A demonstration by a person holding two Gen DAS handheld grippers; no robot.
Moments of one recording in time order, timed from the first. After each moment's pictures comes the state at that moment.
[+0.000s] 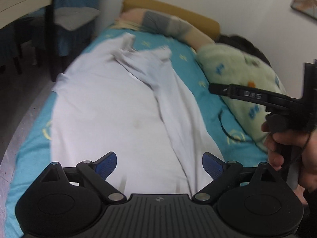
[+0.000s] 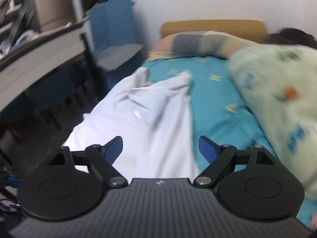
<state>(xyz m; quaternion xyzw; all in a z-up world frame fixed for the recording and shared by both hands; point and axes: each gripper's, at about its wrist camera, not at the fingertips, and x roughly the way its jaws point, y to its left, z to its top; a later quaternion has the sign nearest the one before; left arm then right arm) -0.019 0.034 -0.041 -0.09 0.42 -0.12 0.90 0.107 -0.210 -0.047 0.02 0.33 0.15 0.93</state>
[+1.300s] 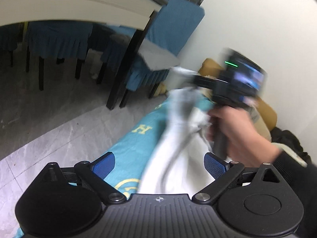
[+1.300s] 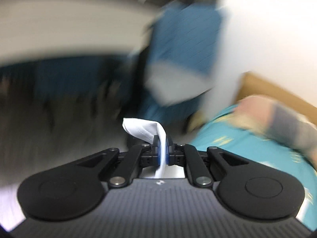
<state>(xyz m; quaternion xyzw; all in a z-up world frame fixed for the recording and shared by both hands) 0.032 0.211 -0.076 -0.25 0.29 0.06 0.92 0.328 0.095 -0.085 -0.11 0.17 0.21 0.96</state>
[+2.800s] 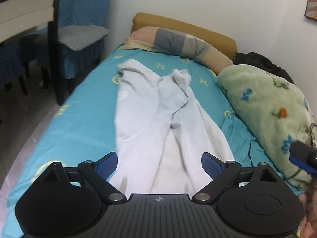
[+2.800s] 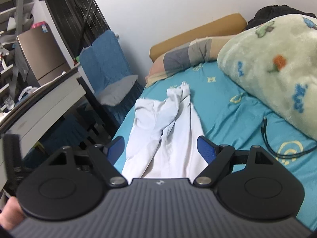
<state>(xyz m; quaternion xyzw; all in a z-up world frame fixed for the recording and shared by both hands) 0.105 0.021 -0.098 -0.08 0.38 -0.07 0.92 0.056 -0.252 -0.074 0.21 0.24 0.12 0.94</state>
